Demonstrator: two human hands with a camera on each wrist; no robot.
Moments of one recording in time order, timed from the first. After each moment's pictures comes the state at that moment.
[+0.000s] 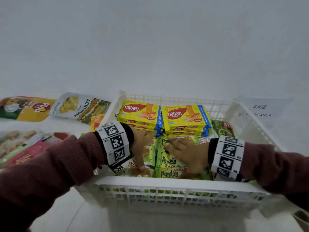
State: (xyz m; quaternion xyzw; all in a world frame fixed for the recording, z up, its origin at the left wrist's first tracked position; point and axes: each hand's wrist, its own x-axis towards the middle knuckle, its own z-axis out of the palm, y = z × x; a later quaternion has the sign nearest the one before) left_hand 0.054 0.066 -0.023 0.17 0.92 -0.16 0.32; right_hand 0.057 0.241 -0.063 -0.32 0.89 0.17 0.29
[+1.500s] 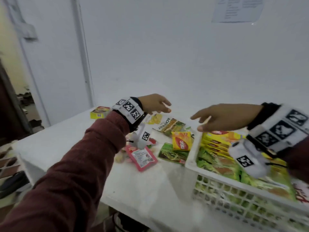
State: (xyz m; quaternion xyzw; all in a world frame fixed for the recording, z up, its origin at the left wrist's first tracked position) left_hand 0.133 -0.151 0.080 -0.02 0.96 0.29 0.01; right_hand 0.133 0.068 0.109 -0.39 0.92 0.01 0.09
